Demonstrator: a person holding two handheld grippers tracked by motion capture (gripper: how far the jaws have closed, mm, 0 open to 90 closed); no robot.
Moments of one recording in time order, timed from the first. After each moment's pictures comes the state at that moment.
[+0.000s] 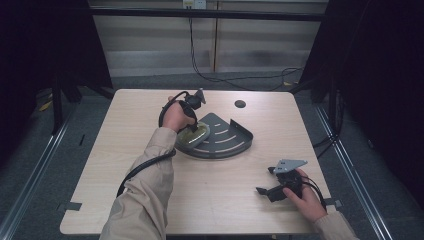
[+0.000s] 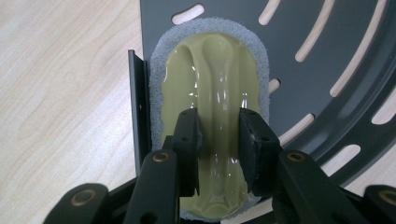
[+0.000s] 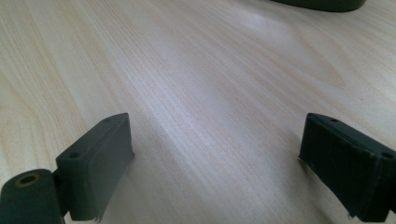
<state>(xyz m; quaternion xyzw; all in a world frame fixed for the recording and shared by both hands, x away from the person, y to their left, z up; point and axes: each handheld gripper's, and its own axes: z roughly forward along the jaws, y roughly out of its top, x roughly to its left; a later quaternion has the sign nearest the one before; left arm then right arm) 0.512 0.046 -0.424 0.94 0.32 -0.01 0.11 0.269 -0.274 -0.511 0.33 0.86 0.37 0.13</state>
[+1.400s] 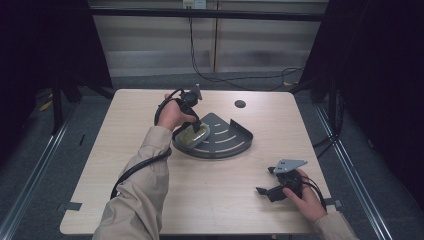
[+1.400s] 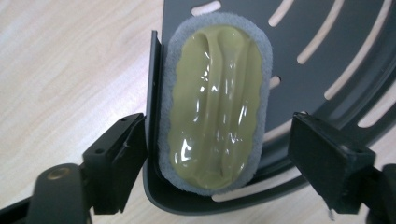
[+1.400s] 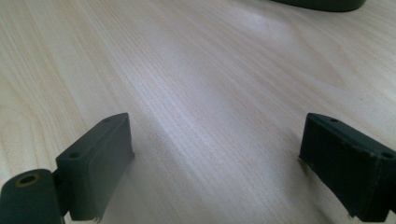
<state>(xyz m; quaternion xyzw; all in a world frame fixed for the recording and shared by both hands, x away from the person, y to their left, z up) 0.502 0.055 -0.406 0.92 0.38 0.00 0.11 0.270 -0.275 -0.511 0.33 0.86 0.37 0.13</state>
